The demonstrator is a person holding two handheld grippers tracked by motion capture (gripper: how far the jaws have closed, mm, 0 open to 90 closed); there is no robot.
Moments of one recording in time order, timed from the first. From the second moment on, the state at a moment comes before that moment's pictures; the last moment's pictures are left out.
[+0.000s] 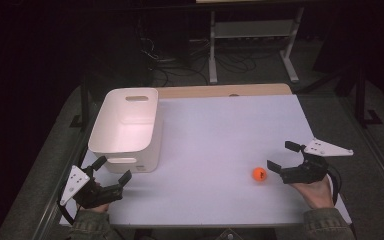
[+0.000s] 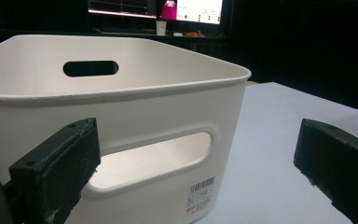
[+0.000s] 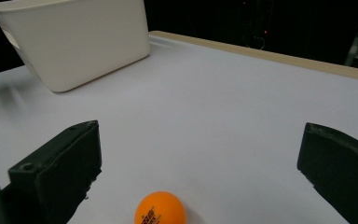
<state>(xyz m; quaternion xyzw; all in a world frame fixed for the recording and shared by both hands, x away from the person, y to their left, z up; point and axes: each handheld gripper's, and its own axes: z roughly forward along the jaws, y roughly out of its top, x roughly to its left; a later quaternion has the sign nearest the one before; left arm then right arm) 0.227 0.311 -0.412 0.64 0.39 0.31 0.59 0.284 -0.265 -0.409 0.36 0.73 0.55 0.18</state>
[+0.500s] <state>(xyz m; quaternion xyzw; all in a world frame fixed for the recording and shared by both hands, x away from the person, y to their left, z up) 0.228 0.310 -0.412 0.64 0.39 0.31 0.59 0.282 -0.268 -0.408 0.37 0.74 0.54 0.17</state>
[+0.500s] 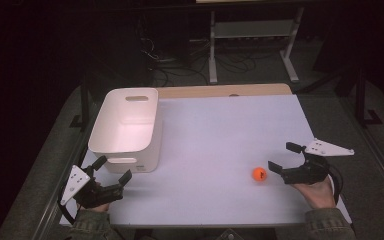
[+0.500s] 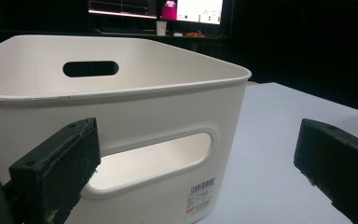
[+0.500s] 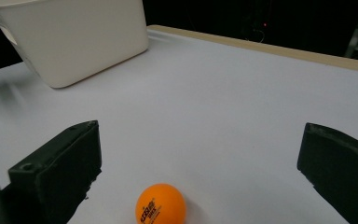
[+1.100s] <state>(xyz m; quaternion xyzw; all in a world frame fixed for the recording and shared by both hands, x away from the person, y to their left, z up) 0.228 0.309 -0.412 0.64 0.39 0.31 0.59 0.288 -0.263 -0.395 0.36 0.76 0.52 0.16</state>
